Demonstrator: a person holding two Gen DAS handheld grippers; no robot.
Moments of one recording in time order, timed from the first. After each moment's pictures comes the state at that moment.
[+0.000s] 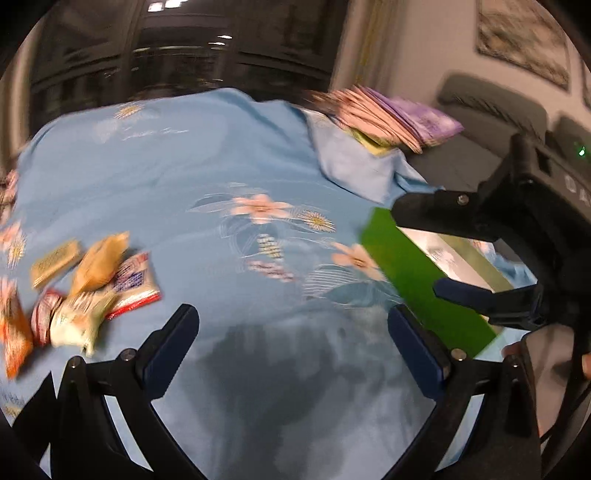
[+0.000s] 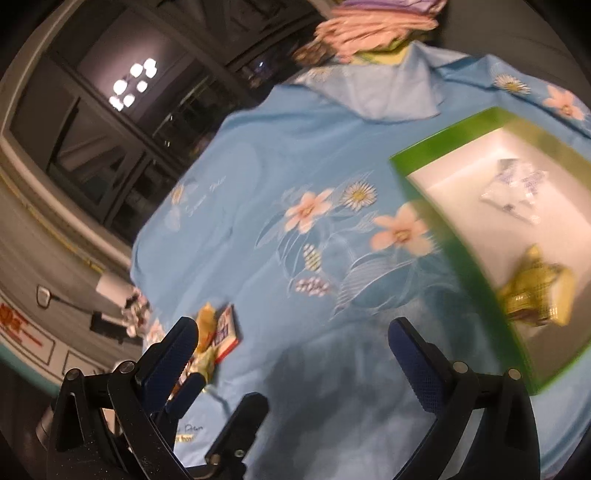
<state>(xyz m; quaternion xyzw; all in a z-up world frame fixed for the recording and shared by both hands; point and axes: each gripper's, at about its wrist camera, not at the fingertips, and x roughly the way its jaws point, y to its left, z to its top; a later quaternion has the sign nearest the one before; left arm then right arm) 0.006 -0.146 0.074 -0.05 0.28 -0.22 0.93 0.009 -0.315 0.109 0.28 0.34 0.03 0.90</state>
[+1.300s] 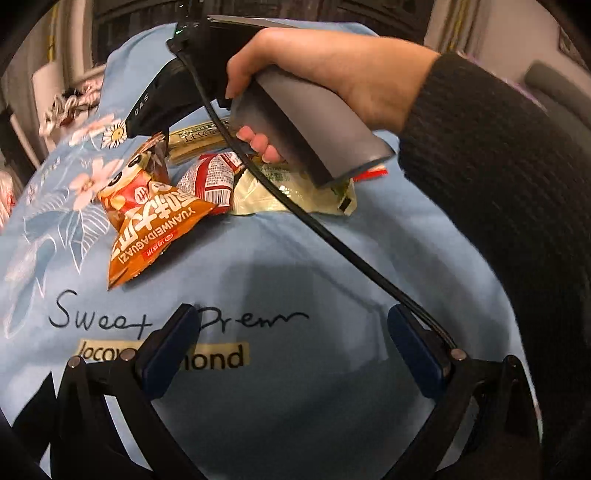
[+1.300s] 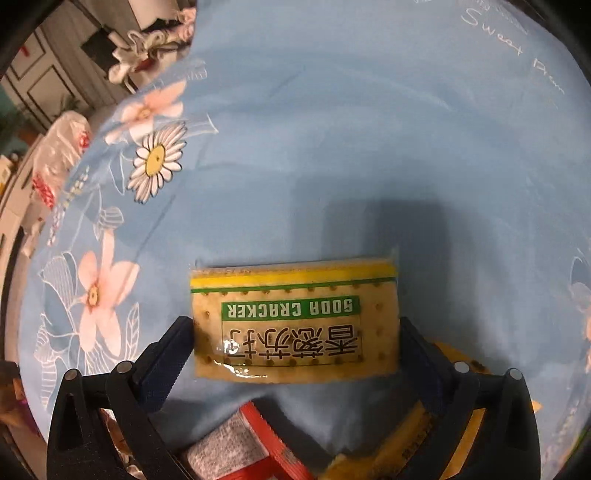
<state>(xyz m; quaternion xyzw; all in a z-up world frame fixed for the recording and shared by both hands) 0.001 0.013 -0.008 -0.02 0.41 -0.10 0.91 0.258 0.064 -0.026 -0.15 0.56 0.19 0.79</state>
